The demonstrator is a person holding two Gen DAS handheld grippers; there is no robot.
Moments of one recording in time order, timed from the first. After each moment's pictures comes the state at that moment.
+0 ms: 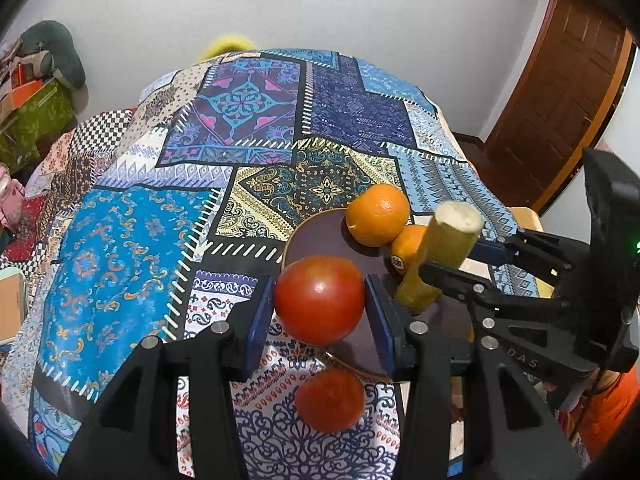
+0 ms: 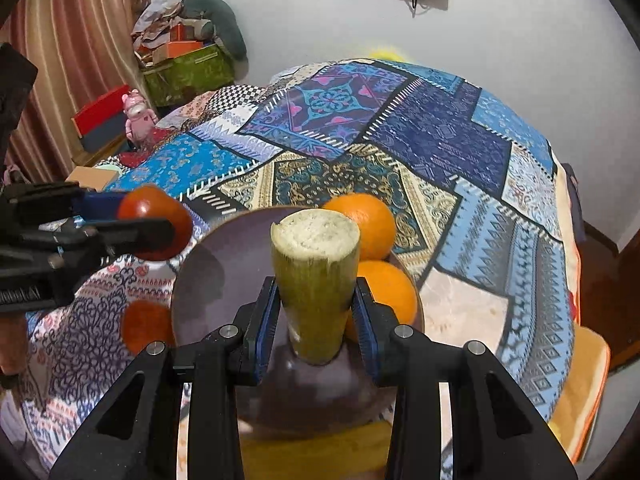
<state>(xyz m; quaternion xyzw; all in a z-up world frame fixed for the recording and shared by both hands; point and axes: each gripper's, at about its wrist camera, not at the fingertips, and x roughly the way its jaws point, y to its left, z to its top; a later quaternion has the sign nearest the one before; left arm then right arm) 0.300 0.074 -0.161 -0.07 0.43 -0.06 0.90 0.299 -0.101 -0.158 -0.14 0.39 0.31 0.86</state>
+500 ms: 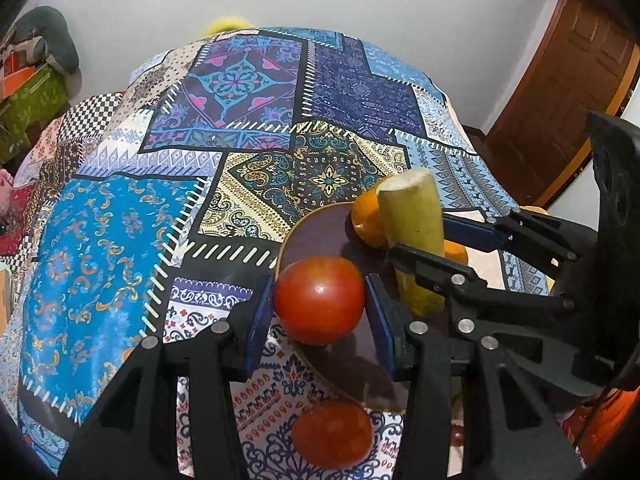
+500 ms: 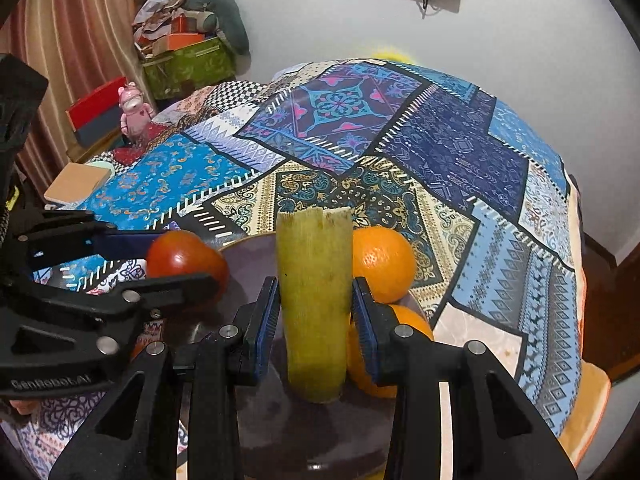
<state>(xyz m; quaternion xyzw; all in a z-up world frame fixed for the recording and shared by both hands) 0.331 0.071 -0.185 -0.09 0.45 -0.07 0.88 0.316 -0.072 -0.164 -0.16 0.39 0.31 0.85</state>
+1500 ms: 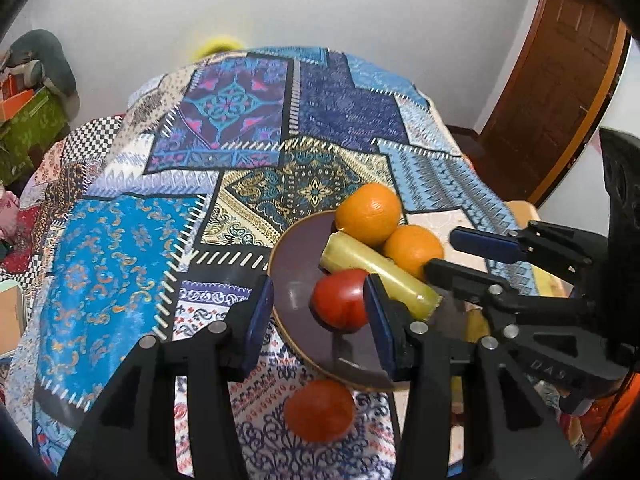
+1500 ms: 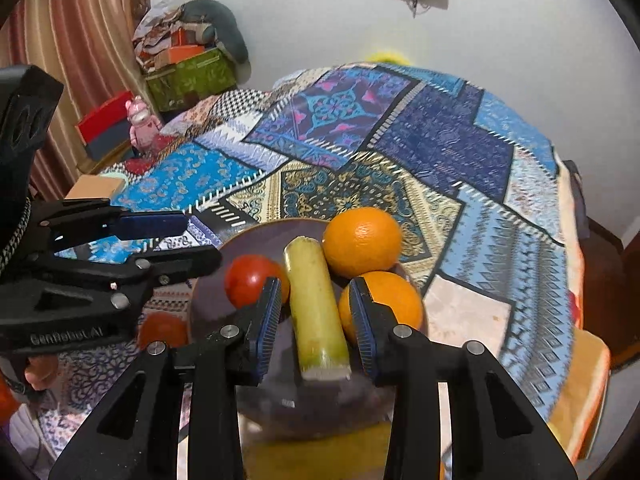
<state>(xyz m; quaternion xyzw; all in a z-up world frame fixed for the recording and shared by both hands) 0.305 0.062 -0.155 -0.06 0.43 -0.07 0.90 0.292 -0.105 -0.141 -0.13 0.39 0.31 0.86</state>
